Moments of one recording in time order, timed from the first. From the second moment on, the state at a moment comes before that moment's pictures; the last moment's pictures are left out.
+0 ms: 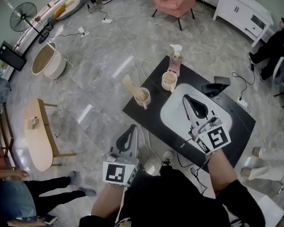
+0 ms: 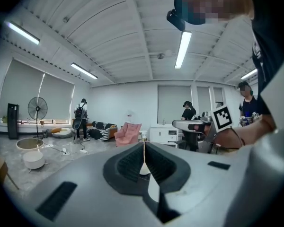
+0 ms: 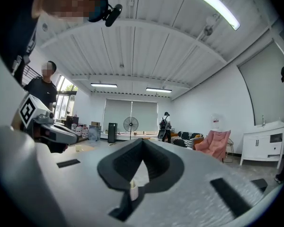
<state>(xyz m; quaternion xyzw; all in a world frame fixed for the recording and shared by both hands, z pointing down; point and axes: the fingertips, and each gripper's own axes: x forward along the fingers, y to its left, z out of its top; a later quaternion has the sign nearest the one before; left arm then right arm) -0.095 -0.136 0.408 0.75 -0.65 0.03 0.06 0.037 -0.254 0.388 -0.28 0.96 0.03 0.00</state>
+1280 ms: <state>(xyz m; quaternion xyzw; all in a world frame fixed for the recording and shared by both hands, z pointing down) -0.071 0.062 0.403 0.88 -0.47 0.03 0.06 0.080 0.056 0.369 -0.49 0.87 -0.01 -0.02</state>
